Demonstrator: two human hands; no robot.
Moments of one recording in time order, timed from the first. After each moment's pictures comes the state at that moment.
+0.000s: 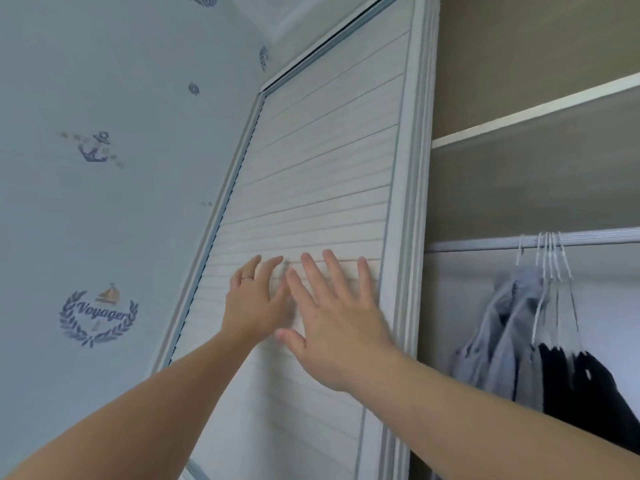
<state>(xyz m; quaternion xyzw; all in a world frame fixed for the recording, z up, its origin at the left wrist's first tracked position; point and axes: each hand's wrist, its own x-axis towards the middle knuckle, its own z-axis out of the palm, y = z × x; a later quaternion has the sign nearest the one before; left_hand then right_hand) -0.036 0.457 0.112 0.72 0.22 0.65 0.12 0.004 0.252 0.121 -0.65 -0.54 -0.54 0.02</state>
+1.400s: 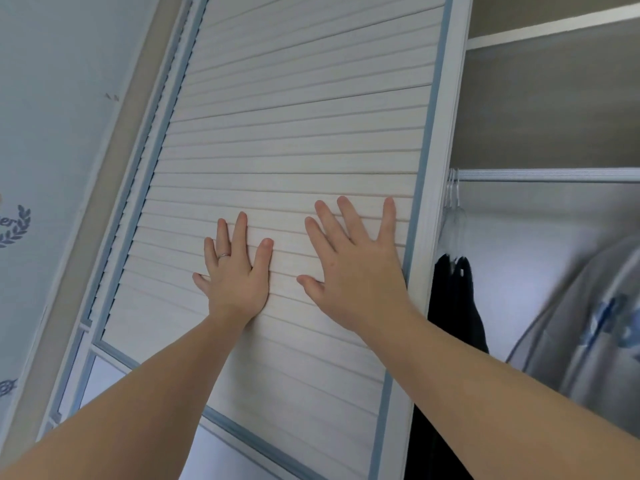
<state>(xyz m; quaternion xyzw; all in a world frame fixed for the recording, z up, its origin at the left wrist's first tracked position) 0.023 0.345 0.029 0.70 0.24 0.62 0.27 0.044 0.149 0.083 -0.68 -0.38 -0.62 -0.09</state>
